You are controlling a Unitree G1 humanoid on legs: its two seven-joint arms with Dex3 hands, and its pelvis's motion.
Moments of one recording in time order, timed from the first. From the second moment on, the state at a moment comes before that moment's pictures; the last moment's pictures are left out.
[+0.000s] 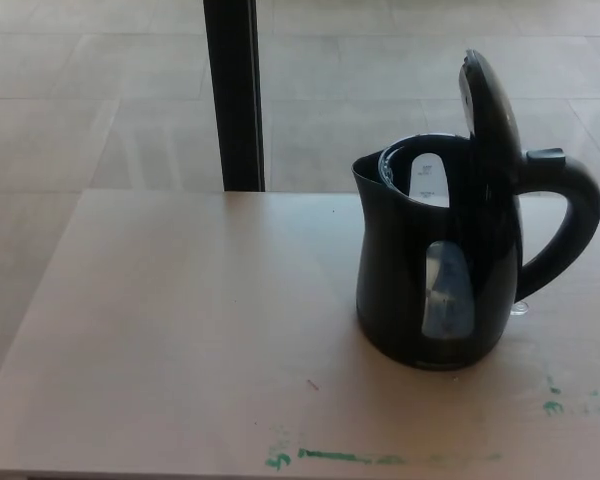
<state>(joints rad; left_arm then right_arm) 0.14 0.55 0.36 1.07 -0.09 0.07 -0.26 0.22 -0.36 -0.55 0.70 0.15 -0.05 0.16</state>
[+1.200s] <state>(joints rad) 0.10 0.63 0.50 1.19 -0.22 0.07 -0.47 -0.60 -0.76 -0.19 0.14 0.23 0.10 0.33</state>
